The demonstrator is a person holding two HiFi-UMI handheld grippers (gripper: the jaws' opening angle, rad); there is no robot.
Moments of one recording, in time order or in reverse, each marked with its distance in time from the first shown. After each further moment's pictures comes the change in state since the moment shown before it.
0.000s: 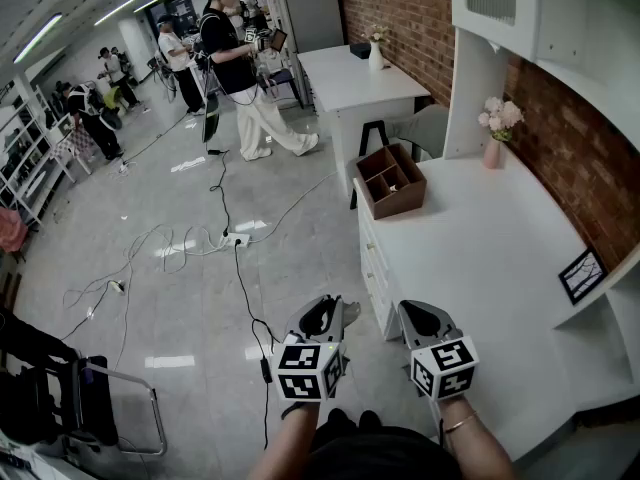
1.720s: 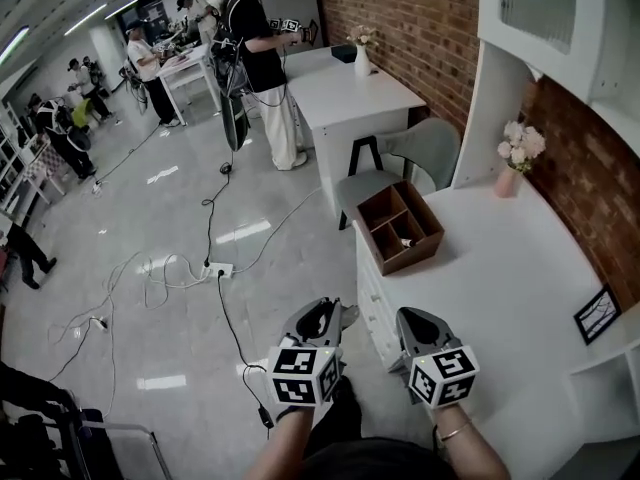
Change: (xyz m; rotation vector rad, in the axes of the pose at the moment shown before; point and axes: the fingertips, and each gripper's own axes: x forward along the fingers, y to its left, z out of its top) left arm 0.174 0.094 0.066 0.022 0.022 -0.113; right arm 0.172 -0.076 0.047 0.114 -0.028 -0.086
